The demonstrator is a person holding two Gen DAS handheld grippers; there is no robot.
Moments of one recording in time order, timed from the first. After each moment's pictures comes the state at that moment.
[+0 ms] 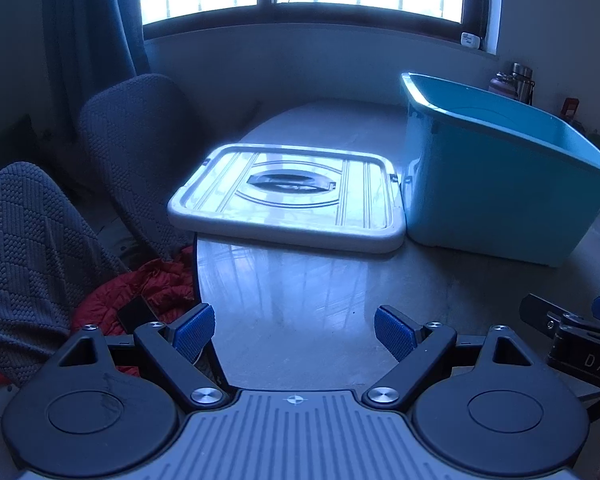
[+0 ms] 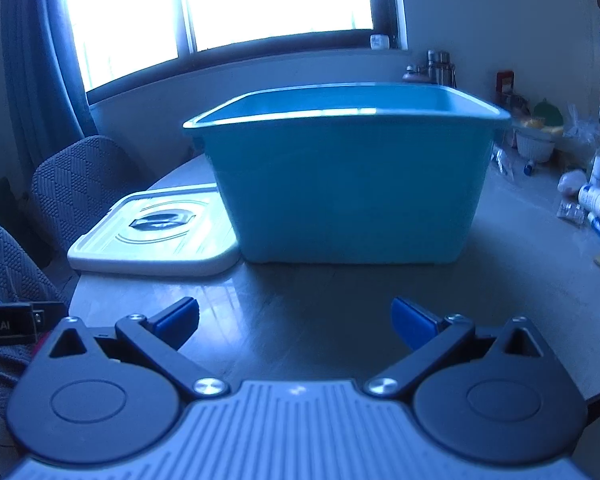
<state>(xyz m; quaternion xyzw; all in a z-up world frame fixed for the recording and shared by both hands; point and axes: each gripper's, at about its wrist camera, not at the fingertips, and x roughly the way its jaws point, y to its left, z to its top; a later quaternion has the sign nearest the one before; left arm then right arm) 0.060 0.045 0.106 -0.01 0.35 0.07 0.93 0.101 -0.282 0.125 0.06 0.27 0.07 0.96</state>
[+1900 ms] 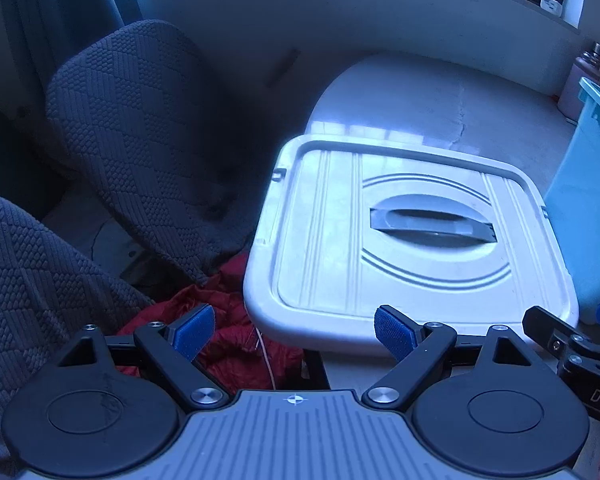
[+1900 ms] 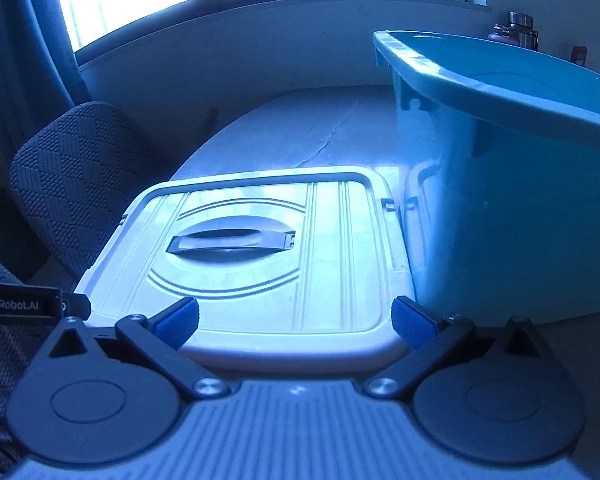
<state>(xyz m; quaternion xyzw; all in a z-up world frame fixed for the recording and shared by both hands) 0.283 0.225 0.079 -0.01 0.45 0.05 0.89 0.261 -0.206 0.144 0.07 0.34 0.06 0.94</state>
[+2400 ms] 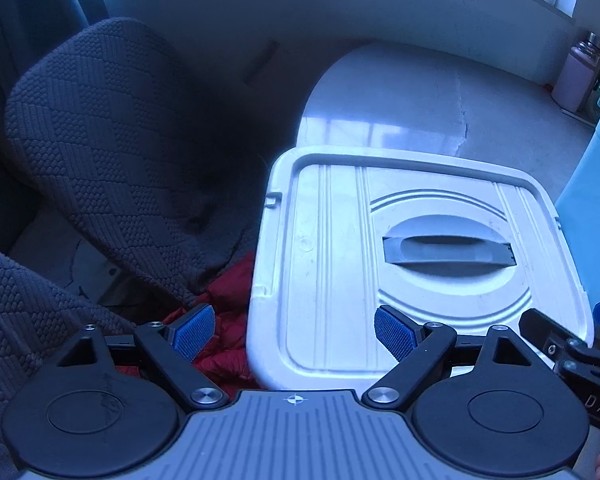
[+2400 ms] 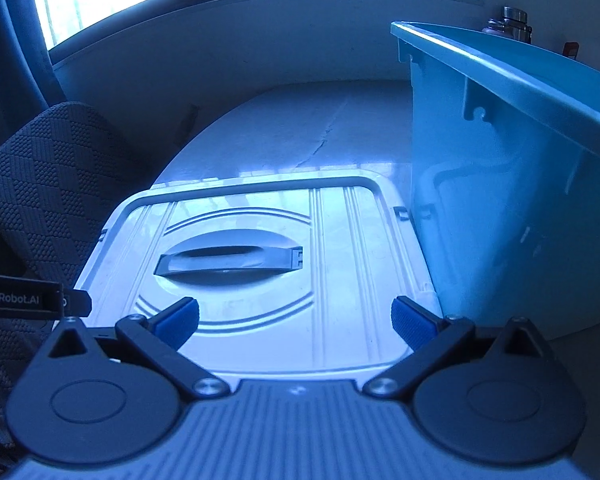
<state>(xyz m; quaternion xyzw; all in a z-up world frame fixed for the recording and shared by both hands) 0.340 0.247 0.067 -0.01 0.47 0.01 0.88 0.294 -0.198 0.142 0.07 0.35 0.02 0.93</state>
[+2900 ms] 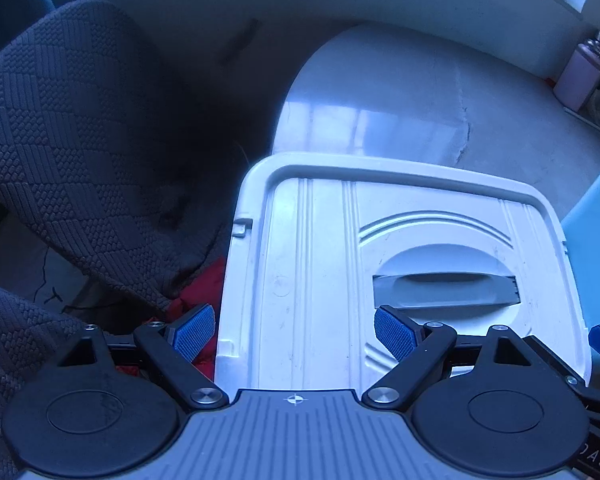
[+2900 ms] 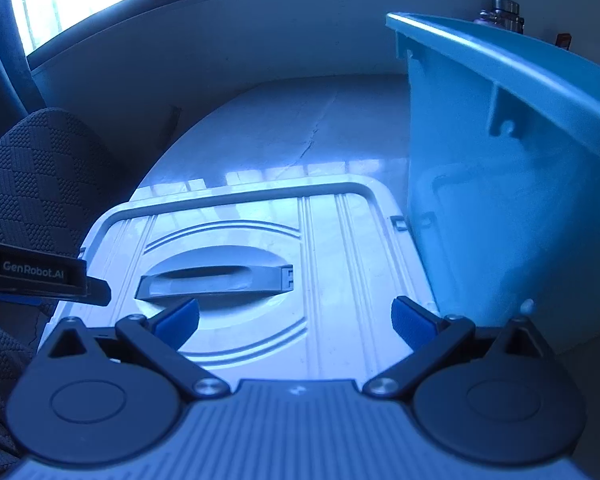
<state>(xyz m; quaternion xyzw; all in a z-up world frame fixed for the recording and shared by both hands) 0.396 0.242 0.051 -0.02 0.50 -0.02 0.86 0.320 -0.205 0.139 0.07 0.37 0.01 0.93</state>
